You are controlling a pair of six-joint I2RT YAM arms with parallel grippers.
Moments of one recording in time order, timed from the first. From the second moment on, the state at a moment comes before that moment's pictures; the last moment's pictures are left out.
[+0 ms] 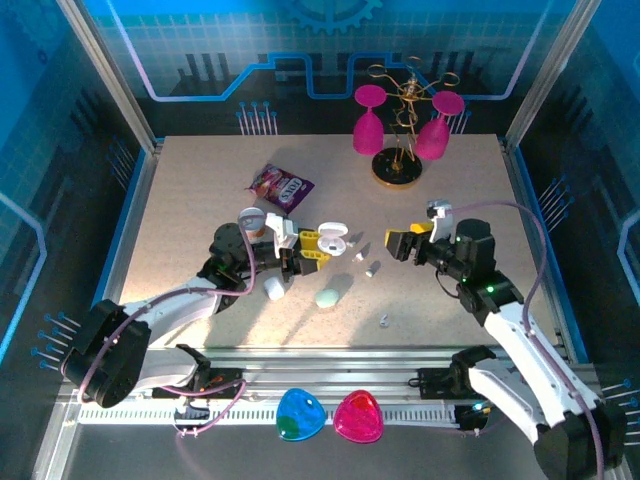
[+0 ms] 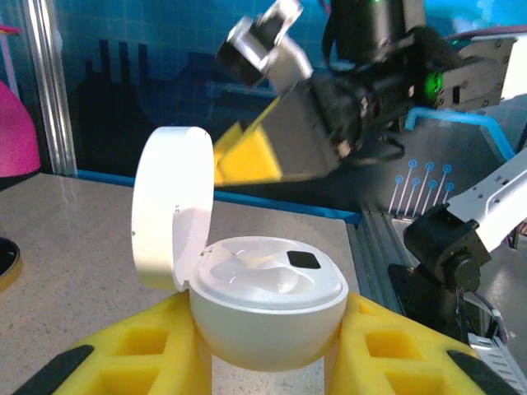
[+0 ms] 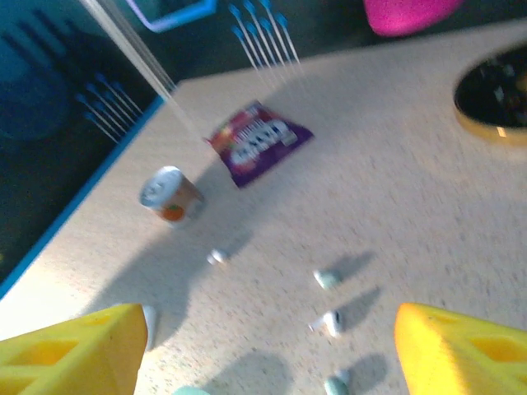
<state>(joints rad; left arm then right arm) -0.49 1.27 0.52 0.84 0.87 -0.16 0.27 0.84 0.61 -0.18 -0.34 0.35</state>
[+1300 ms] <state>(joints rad) -0.41 1.03 0.45 0.77 0.82 -0.20 0.72 2.00 1.32 -0.22 -0.20 0.35</state>
